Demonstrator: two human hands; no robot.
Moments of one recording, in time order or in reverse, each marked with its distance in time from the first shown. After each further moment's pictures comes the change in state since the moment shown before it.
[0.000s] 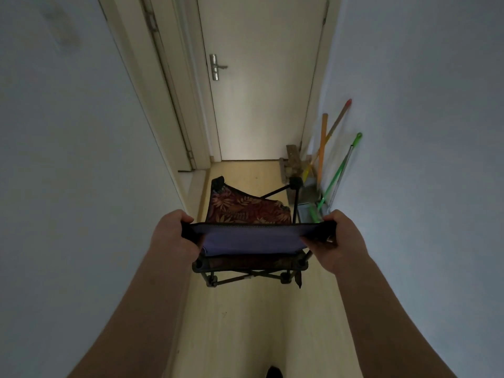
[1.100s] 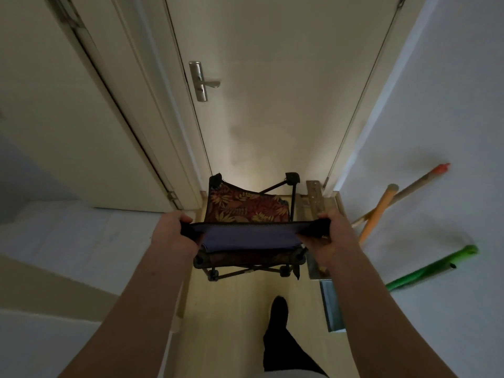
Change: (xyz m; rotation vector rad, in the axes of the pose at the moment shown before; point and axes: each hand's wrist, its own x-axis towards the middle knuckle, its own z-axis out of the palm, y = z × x) left_hand 0.501 0.289 0.476 -0.010 0.122 -0.029; right_hand 0.549 -0.208 0.472 0.002 0.016 0.074
